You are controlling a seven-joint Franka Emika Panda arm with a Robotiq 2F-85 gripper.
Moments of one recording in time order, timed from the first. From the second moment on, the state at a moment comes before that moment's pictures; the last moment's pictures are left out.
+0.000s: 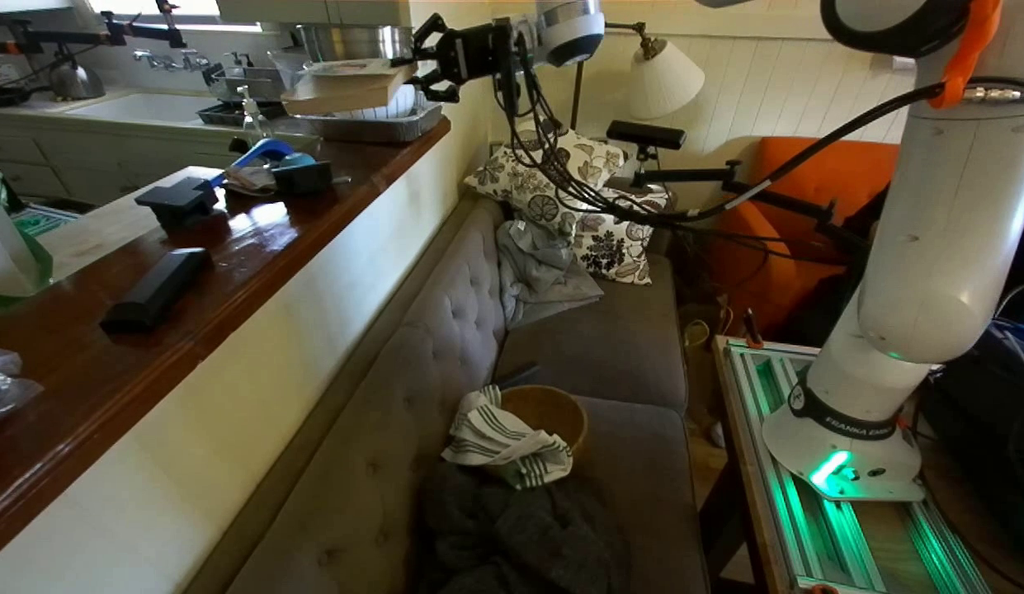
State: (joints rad) arm -0.55 0.23 0.01 -1.68 1.57 2.13 -0.41
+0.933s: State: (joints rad) arm -0.46 0.16 -0.26 -1.75 1.01 1.39 -0.17
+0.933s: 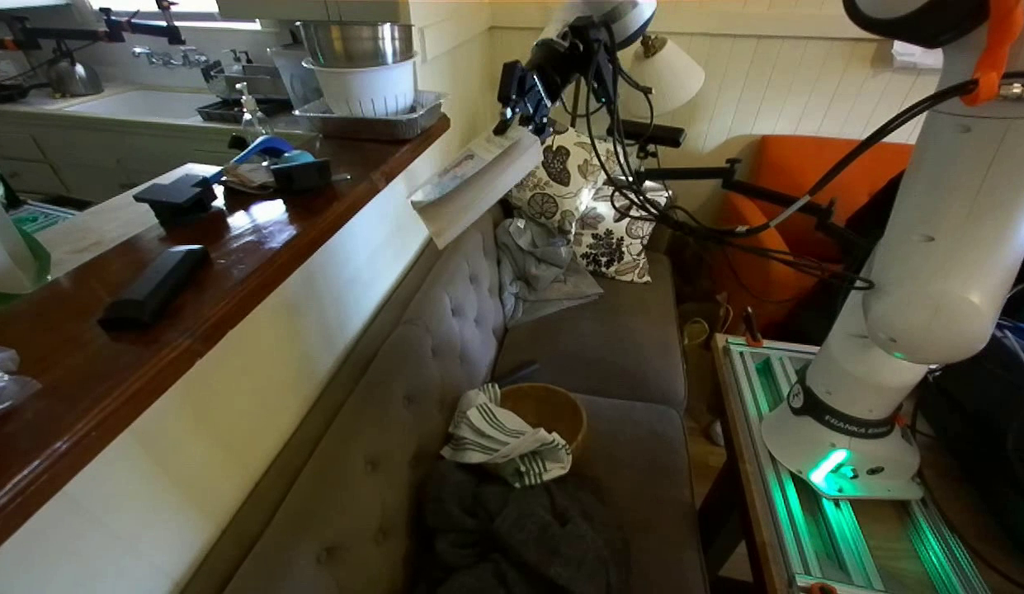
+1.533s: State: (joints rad) arm -0.29 0.20 -0.25 -1.78 0.69 1.46 -0.05
